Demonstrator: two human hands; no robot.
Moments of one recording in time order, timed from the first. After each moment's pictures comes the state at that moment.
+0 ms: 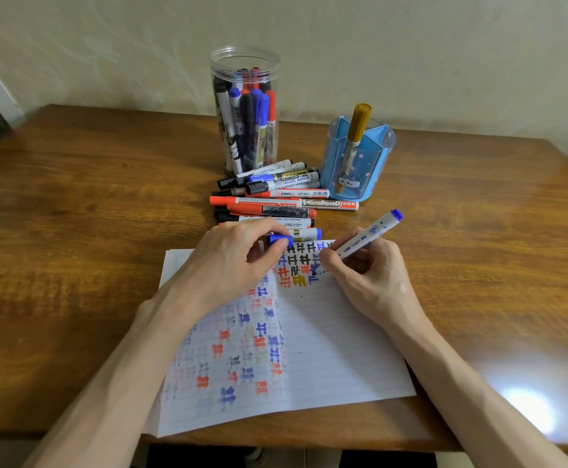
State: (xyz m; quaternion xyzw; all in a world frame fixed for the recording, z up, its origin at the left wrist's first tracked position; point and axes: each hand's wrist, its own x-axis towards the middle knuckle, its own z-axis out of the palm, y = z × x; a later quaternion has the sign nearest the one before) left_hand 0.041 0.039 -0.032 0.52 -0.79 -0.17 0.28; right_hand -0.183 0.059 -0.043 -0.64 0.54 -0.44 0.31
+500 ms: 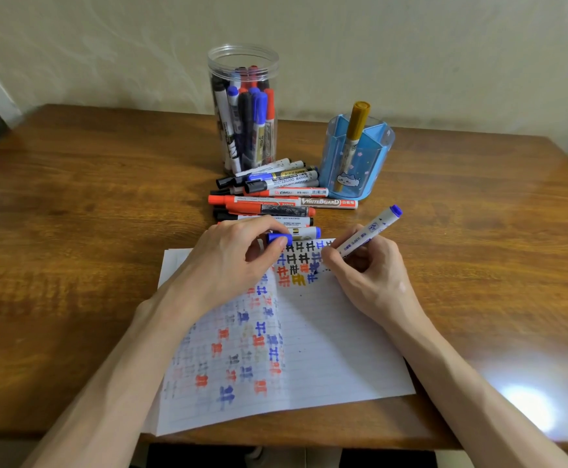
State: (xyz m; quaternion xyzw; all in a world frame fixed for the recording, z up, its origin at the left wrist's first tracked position) left_hand 0.042 0.039 -0.031 0.51 -0.79 -0.17 0.29; right_hand -0.184 0.058 -0.044 -0.64 0.54 -0.44 0.32
